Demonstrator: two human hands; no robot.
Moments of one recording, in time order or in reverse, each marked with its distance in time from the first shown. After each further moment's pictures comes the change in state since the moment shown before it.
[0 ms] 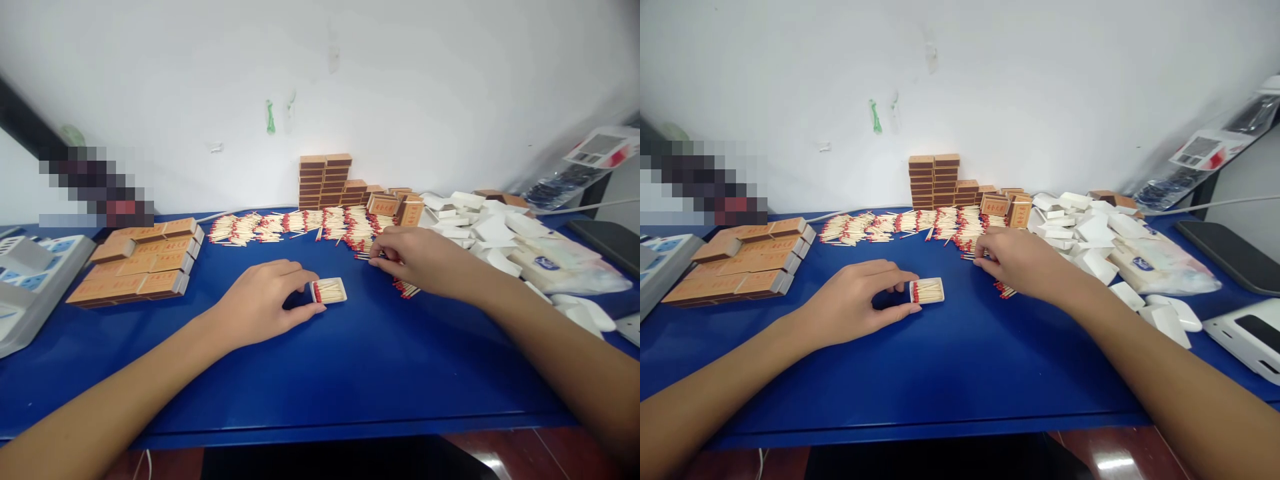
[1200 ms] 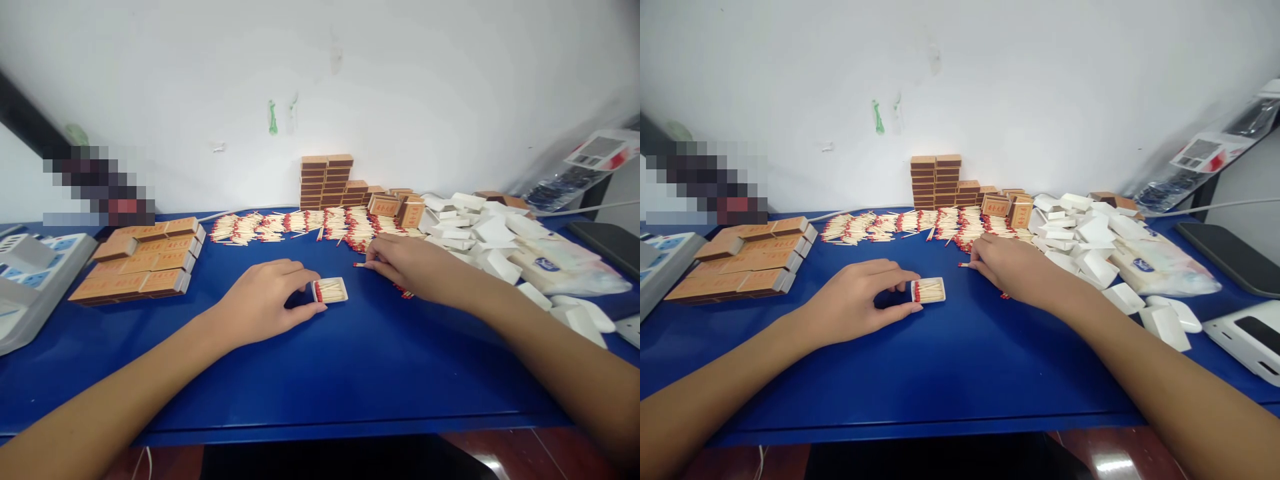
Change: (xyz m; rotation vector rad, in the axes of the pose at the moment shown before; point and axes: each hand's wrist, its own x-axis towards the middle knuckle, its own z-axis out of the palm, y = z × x) left_hand -0.001 0.000 0.001 0.018 0.016 0.017; right_hand 0.003 -0.016 0.005 -0.033 -0.112 0.080
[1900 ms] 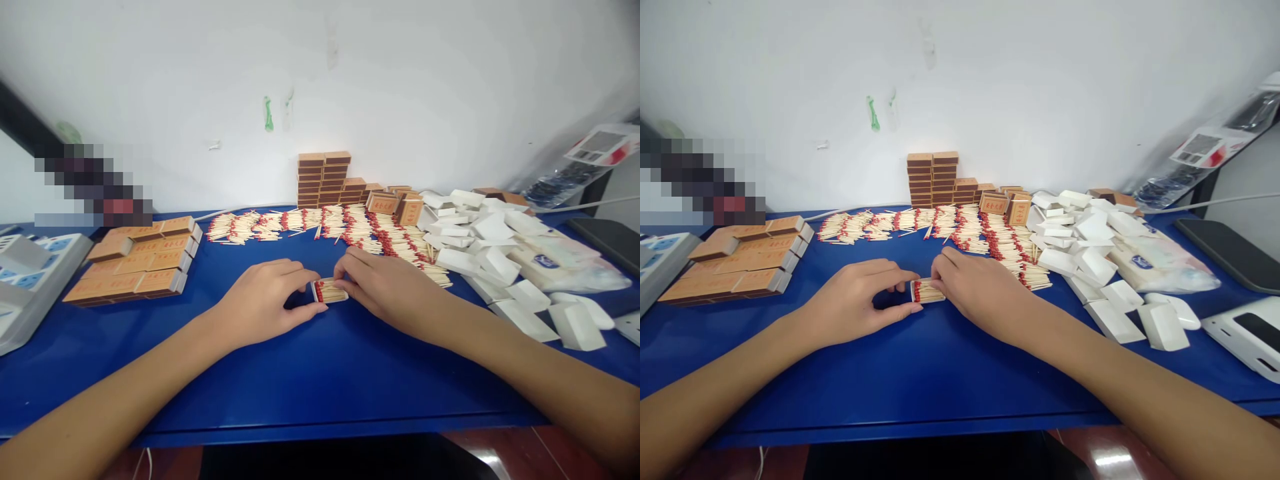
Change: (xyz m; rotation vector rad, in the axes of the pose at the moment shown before) left_hand 0.005 0.004 0.004 0.012 -0.018 -0.009; right_hand -0.014 -0.054 0.008 0.025 0.166 -0.227
